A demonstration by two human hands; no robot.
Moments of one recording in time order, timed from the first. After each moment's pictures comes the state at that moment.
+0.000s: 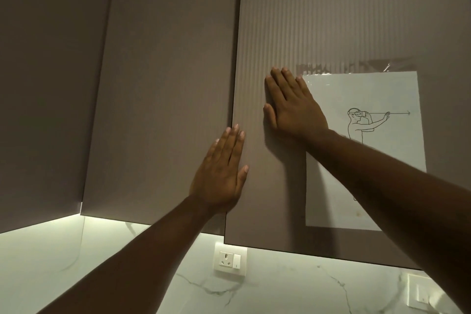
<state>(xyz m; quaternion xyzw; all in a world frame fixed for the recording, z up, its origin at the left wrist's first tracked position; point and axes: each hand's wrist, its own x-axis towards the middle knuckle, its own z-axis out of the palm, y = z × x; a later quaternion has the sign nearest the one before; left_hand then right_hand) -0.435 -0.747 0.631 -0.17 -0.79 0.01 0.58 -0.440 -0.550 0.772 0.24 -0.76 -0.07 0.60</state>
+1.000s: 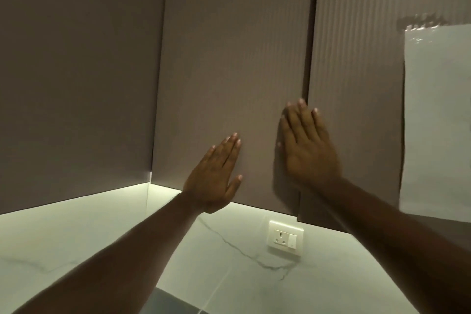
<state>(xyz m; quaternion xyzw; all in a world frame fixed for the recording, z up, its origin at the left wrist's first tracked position) -0.428 -0.902 0.566 -0.13 -0.86 0.07 0.49 -0.459 -0.666 0.634 0.28 -0.72 -0.07 0.63</state>
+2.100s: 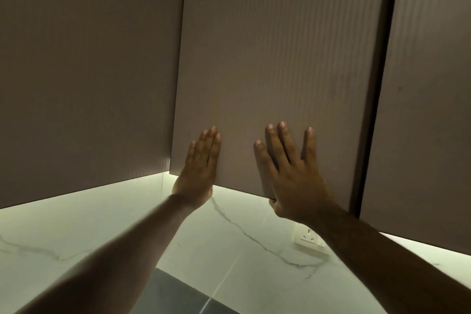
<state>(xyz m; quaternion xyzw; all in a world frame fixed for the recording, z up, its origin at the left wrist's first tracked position) -0.464 -1.009 0.523 -0.06 -0.82 0.09 0.56 -0.465 -0.761 0.570 0.31 -0.77 -0.20 0.51</state>
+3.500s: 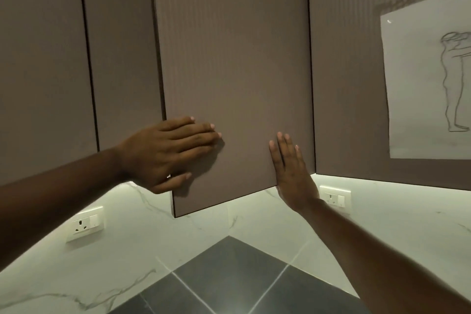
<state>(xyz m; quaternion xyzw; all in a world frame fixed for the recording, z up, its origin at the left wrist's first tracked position) -0.067 -0.864 0.650 -0.21 -0.77 0.50 0.34 -0.354 -0.687 0.519 0.44 -0.69 0.16 0.55</state>
